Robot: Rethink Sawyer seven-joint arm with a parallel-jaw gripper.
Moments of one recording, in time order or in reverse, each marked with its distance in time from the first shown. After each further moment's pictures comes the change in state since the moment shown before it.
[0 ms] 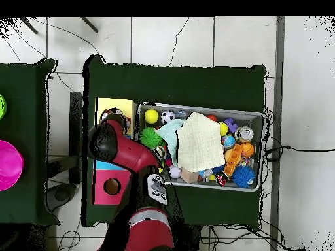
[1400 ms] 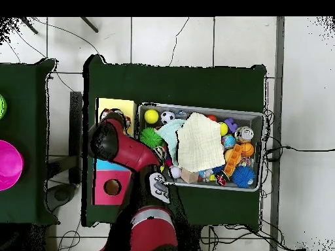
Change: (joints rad) arm -0.015 -0.007 0.018 0.001 0.003 0.021 0.000
